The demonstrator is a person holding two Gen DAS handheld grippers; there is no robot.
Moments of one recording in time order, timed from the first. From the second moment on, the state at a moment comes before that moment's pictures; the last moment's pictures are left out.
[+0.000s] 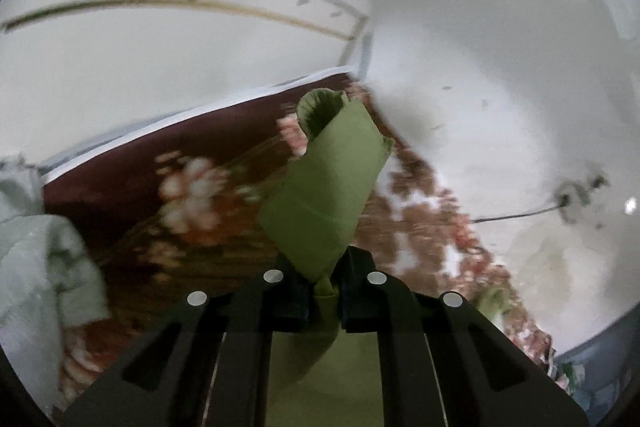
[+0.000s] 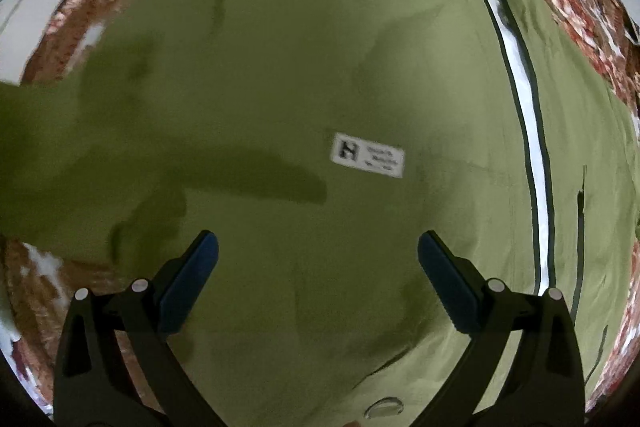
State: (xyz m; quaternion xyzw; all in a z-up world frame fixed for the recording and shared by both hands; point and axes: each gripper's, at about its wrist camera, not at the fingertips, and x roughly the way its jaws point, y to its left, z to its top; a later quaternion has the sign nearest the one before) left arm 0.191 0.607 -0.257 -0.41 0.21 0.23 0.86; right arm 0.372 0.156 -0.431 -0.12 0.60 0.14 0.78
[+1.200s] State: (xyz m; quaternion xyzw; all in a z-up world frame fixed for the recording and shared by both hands) left arm 0.560 -0.149 -0.350 -0.20 0.45 -0.15 0.86; right arm 0.362 0.058 -0.458 -0.23 0.50 0.28 0.79
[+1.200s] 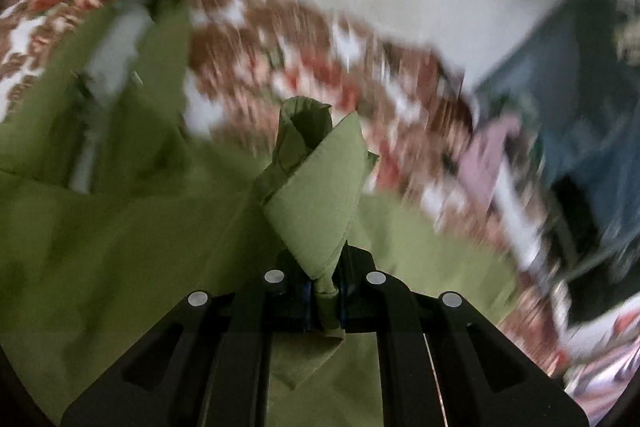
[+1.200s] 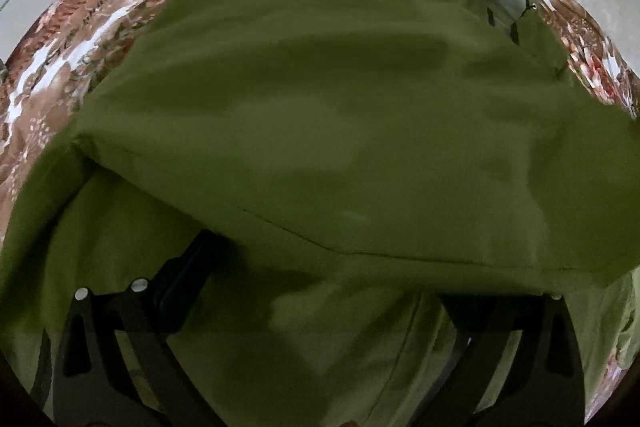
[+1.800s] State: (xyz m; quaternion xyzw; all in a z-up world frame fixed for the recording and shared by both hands) left arm 0.538 -0.262 -0.378 0.01 0.51 -0.17 0.84; right arm 0.320 0.022 -0.445 -0.25 0.48 0.30 0.78
